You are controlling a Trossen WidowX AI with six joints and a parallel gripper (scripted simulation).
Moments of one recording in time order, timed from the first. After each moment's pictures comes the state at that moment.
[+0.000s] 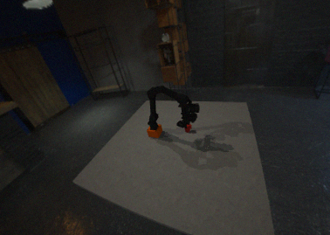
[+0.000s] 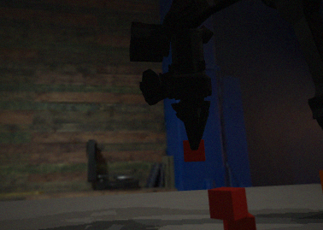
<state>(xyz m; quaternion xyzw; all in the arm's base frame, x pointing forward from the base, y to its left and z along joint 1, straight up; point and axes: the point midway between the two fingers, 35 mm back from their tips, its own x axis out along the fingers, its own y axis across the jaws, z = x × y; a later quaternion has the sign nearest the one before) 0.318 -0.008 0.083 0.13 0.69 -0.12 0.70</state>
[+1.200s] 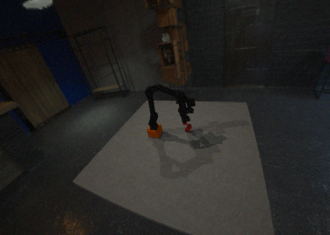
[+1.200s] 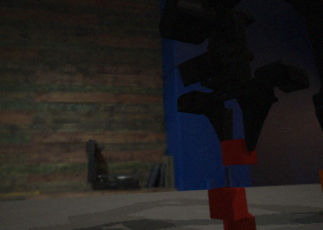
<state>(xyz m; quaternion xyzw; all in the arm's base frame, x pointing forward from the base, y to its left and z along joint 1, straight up) 0.279 0.067 0.074 -0.16 0.68 0.16 0.70</state>
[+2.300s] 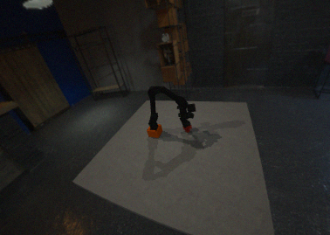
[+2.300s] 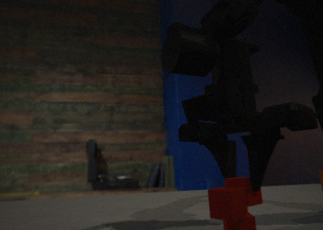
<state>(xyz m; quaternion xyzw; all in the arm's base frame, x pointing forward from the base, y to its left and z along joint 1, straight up) 0.279 0.066 0.023 -0.17 0.68 0.17 0.69</state>
